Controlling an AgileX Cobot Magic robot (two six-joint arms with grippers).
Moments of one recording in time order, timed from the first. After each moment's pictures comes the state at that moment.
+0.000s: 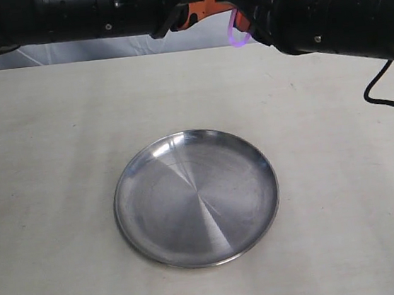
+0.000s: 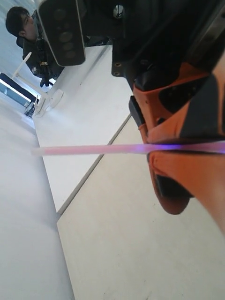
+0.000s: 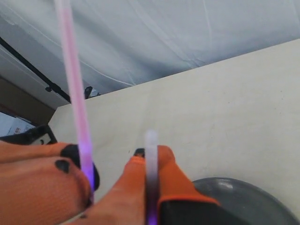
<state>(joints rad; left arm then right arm) -0.40 1.63 -1.20 -1.72 0.76 1.39 0.59 1.29 -0.85 0.89 0.00 -0.29</state>
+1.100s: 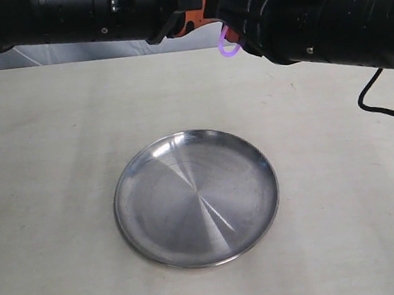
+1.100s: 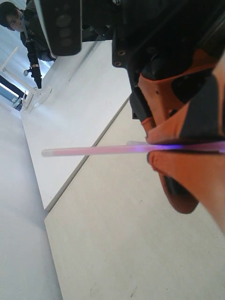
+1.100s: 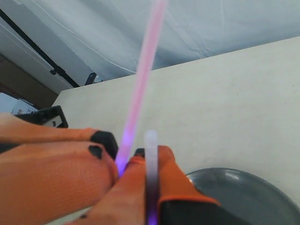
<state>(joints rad) -0.40 1.63 -1.20 -1.63 0.76 1.32 0.63 1.29 -0.84 0.89 0.01 -0.33</state>
